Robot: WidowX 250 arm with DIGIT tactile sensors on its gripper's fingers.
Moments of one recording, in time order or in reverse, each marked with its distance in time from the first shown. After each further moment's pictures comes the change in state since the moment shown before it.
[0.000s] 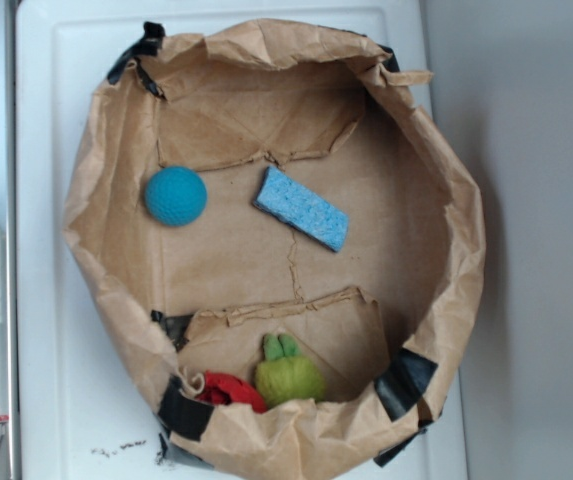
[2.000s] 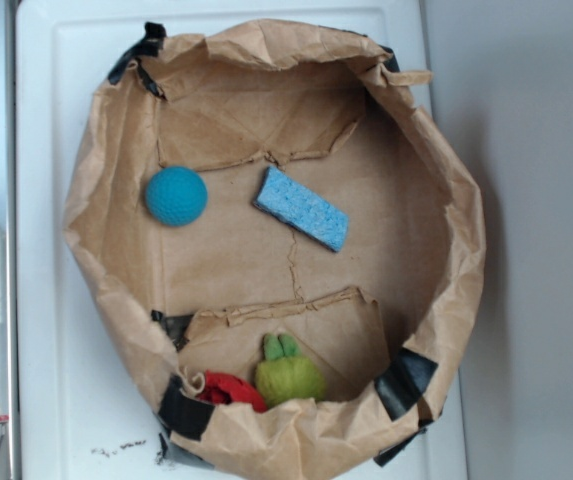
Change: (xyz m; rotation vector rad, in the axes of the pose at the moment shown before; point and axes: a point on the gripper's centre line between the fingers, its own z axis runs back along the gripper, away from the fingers) arm -0.054 -0.020 0.012 -0.202 0.167 0.072
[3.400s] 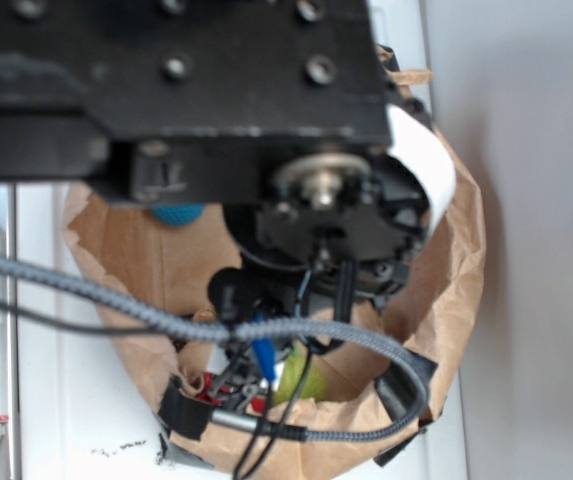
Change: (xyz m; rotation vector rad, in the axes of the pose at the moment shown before) arm 0.204 0.012 -0.064 0.089 -0.090 -0.449
